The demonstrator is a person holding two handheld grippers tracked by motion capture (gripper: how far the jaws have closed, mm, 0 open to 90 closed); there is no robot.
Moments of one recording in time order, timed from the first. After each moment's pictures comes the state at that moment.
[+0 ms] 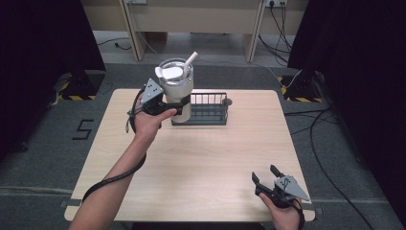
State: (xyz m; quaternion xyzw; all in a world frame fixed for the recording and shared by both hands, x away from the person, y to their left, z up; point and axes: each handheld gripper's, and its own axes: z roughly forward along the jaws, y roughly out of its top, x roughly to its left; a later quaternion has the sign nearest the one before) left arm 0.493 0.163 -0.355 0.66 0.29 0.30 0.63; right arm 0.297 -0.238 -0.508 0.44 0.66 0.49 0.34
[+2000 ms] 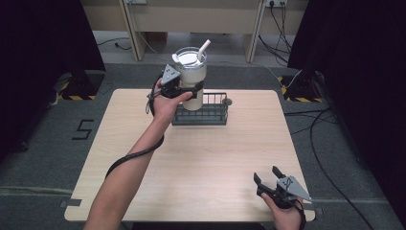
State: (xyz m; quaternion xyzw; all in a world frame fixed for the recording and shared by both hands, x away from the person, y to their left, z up) left arm 0.559 0.125 -0.356 0.66 0.32 0.28 0.62; right arm 0.296 -0.244 -0.512 0.46 0.66 0.49 0.34
